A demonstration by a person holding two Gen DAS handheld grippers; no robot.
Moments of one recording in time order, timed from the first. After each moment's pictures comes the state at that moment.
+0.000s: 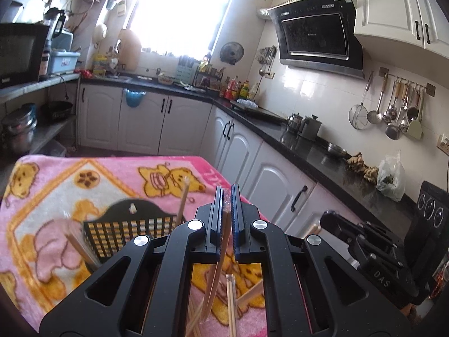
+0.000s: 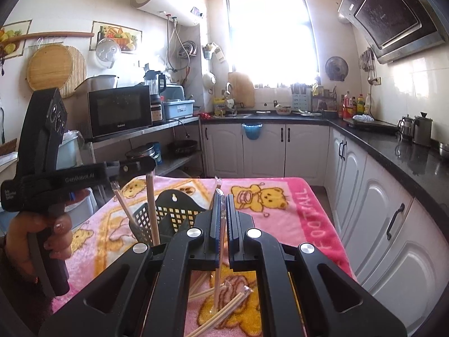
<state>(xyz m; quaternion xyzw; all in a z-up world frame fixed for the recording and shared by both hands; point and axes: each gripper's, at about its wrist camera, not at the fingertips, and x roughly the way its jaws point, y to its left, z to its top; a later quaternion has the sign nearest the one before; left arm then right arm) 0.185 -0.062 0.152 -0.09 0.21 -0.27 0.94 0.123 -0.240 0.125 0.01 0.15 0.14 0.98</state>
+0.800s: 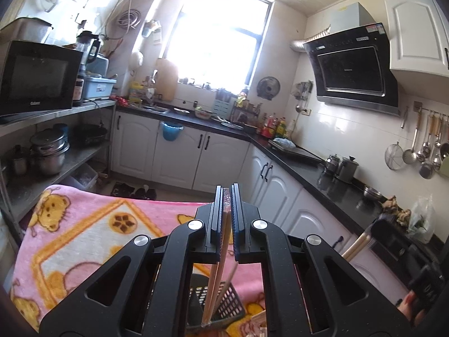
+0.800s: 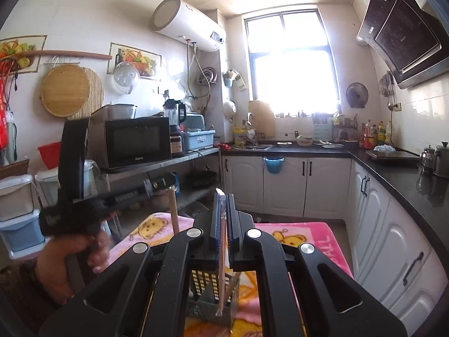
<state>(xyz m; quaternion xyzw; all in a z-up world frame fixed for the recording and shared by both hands) 0.241 -0.027 0.198 -0.11 0.14 -0.17 0.97 0.173 -0.206 0.197 0.01 0.08 0.19 0.98</state>
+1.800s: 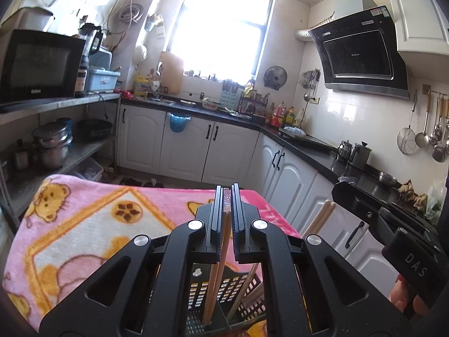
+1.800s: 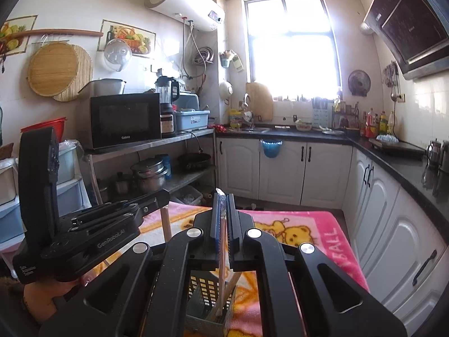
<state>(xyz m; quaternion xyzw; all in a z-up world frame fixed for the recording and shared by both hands) 0.271 -0.028 0.140 -0.10 0.16 -0.16 0.97 0.249 -0.181 0.148 0.00 0.13 0.18 0.98</state>
